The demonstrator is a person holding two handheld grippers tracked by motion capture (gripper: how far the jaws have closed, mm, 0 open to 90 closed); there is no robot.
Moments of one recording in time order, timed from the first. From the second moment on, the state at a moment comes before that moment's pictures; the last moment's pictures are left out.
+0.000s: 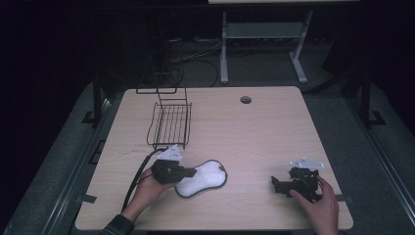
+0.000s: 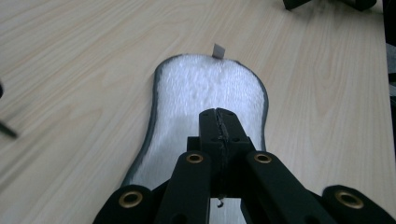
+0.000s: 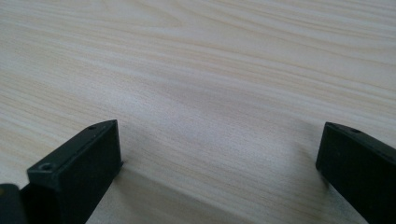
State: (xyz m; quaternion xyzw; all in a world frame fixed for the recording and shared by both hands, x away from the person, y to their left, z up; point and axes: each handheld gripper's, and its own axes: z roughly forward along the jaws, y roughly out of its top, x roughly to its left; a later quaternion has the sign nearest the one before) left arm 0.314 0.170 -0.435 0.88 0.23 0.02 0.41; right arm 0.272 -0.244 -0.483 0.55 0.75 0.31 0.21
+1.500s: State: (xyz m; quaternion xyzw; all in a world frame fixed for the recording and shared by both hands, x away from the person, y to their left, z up) left arm 0.302 0.210 -0.451 0.89 0.24 0.01 0.37; right arm 0.272 -0.244 -0.483 0.55 0.75 0.31 0.21
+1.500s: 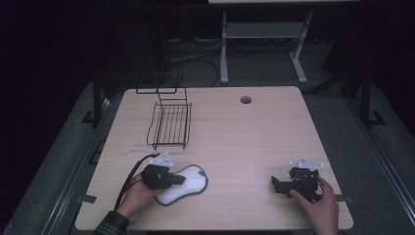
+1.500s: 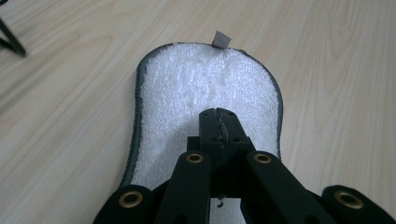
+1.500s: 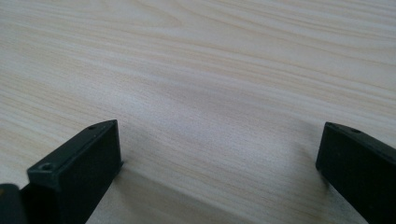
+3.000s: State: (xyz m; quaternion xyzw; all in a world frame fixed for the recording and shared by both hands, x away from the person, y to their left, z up) left arm 0.300 0.239 -0.452 0.88 0.29 0.03 0.36; right arm 0.272 -0.244 -0.483 0.55 0.75 0.31 0.21
